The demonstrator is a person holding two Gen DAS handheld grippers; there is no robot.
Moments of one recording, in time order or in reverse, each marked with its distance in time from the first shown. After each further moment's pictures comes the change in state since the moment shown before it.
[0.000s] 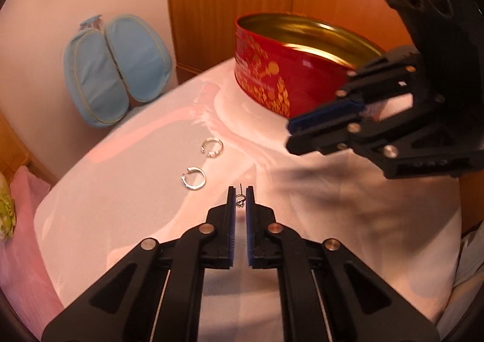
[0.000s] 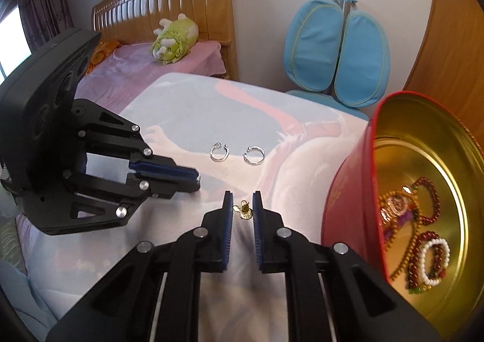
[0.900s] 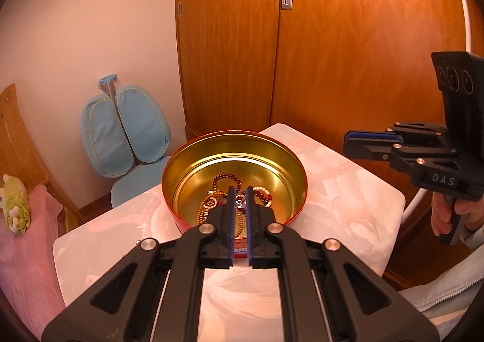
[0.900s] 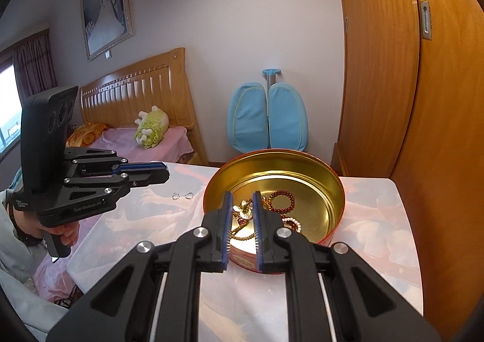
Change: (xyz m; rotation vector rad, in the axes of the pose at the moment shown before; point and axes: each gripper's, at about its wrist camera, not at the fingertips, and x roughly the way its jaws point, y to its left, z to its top) left arm -0.101 -0.183 0.134 -0.095 -0.229 0.127; right arm -0.256 -0.132 -0.075 0.171 -0.356 -0.064
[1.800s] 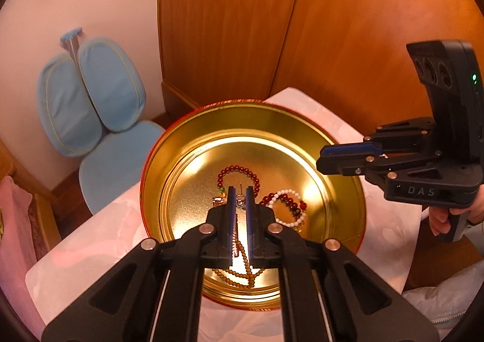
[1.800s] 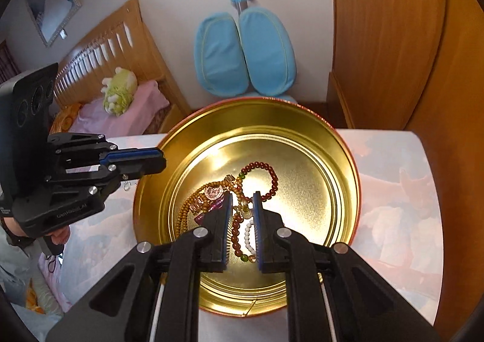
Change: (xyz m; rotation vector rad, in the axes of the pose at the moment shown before) left arm 0.164 0.075 0.036 -0.022 0.278 -0.156; right arm 0.172 -0.071 0.035 0.167 0.402 -0.025
